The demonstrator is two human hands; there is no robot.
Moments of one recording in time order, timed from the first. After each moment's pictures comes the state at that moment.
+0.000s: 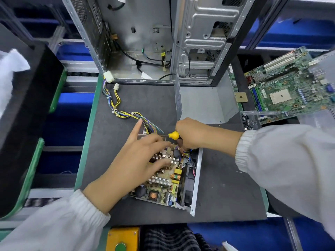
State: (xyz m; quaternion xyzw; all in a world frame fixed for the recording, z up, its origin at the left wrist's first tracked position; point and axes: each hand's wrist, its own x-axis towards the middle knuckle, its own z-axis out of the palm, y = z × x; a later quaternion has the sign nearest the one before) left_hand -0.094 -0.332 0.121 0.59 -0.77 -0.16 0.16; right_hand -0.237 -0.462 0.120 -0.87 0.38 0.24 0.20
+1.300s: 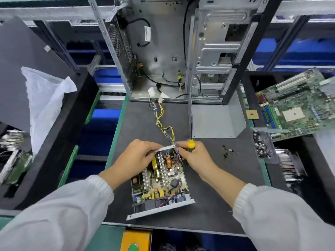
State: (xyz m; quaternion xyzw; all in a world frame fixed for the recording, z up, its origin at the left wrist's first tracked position) left_hand -0.056 -0.336 0.125 0.65 -0.68 -0.27 0.19; right_hand -0.241 -0.408 0.092 -0.56 0.50 -0.23 0.62
